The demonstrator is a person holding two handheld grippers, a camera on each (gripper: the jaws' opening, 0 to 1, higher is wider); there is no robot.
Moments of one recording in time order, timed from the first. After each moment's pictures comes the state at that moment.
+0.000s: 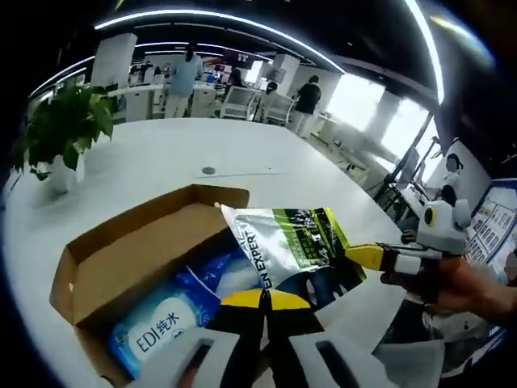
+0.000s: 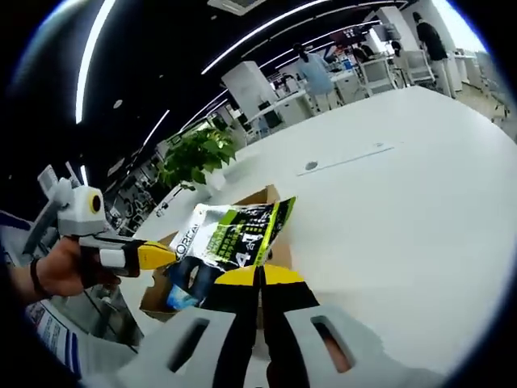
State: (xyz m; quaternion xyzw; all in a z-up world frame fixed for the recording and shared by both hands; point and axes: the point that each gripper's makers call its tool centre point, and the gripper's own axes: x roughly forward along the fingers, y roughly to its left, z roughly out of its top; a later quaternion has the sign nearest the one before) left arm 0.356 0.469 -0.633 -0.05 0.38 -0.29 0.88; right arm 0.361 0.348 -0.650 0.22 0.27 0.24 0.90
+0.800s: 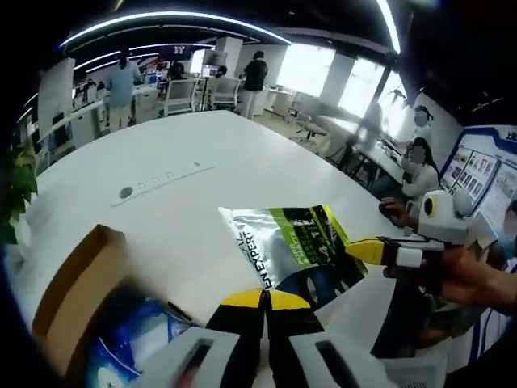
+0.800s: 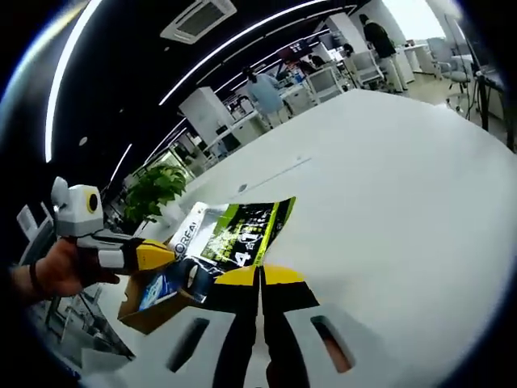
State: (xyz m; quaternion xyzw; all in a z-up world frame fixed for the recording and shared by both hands) left arm 0.374 0.331 -0.654 0.03 0.39 -0.39 0.83; right arm 0.347 0.213 -0.676 0.26 0.26 0.13 0.92
